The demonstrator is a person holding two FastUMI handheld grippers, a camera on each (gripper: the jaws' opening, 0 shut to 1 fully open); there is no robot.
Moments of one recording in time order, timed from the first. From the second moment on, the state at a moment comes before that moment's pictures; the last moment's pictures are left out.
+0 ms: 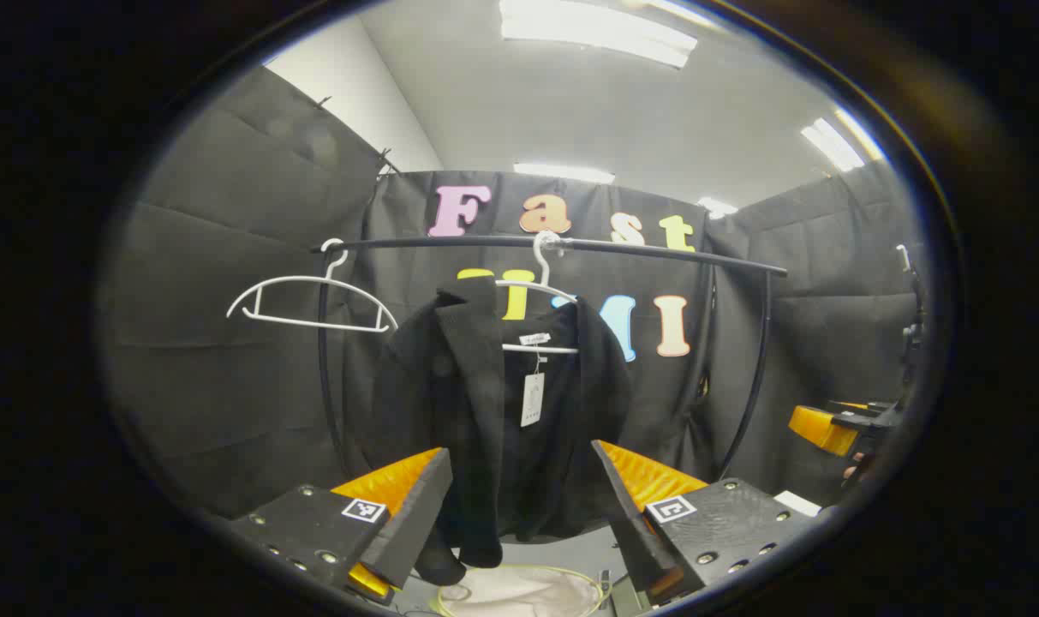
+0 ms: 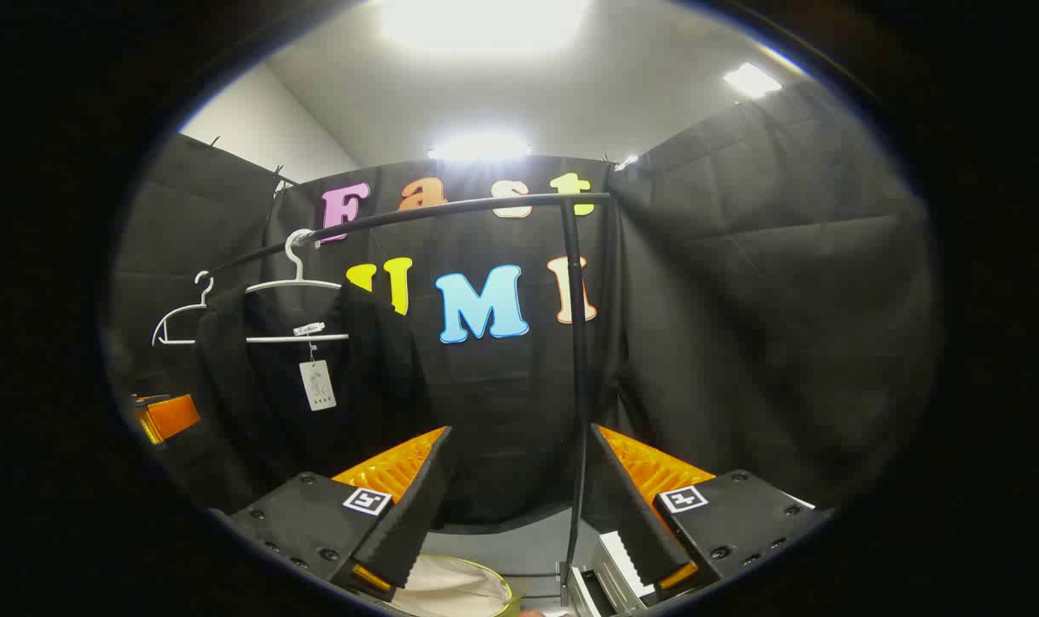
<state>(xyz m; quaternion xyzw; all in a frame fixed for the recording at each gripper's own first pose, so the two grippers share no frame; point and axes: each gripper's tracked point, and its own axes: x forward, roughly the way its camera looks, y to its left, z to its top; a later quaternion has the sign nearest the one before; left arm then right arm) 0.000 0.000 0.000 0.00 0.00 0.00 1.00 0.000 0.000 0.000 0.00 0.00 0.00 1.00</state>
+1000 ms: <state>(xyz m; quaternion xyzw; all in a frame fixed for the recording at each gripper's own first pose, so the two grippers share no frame) -0.005 0.015 -0.007 0.01 0.00 0.02 1.00 0.017 0.046 -0.015 0.00 0.03 0.04 1.00</state>
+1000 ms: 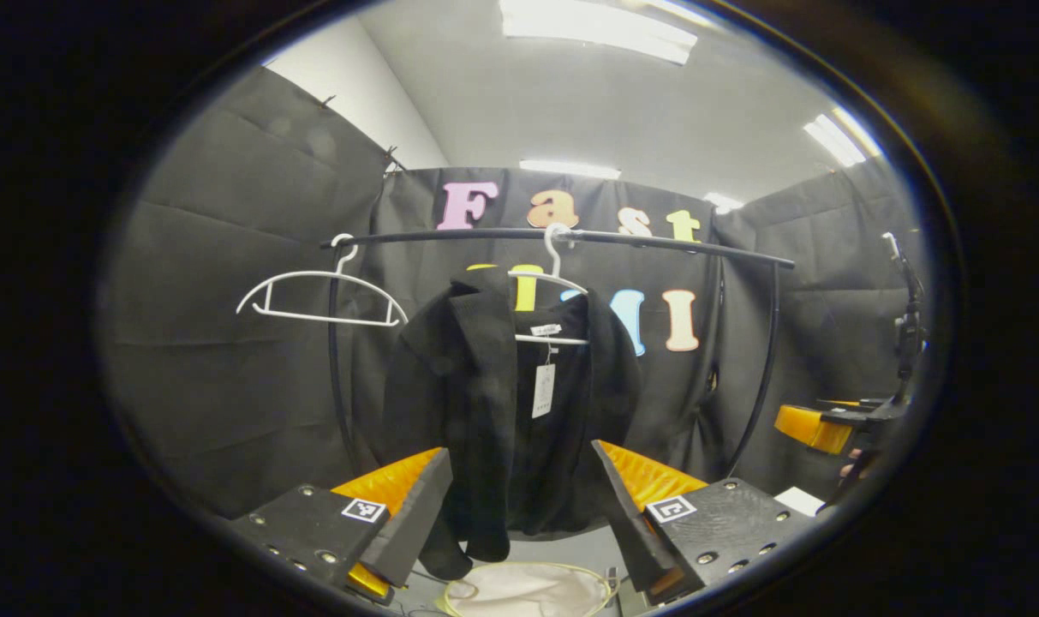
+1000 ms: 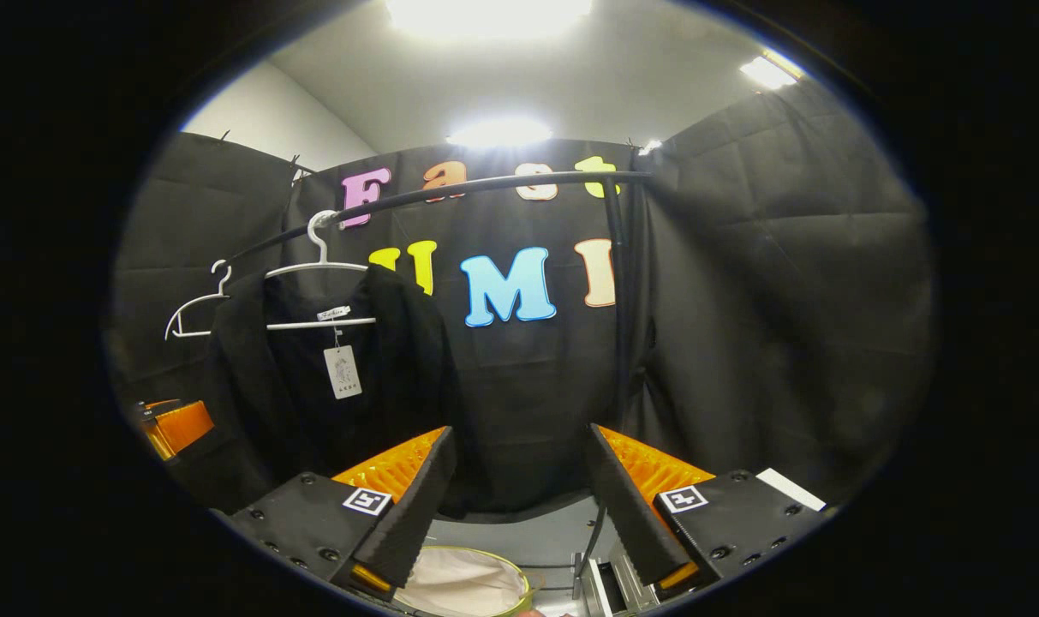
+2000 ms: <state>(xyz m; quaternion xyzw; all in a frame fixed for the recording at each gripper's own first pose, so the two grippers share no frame) -0.004 0.067 -0.014 -0.05 0.02 0.09 0.99 0.049 0.122 -0.007 -0.02 0.05 0.13 0.99</state>
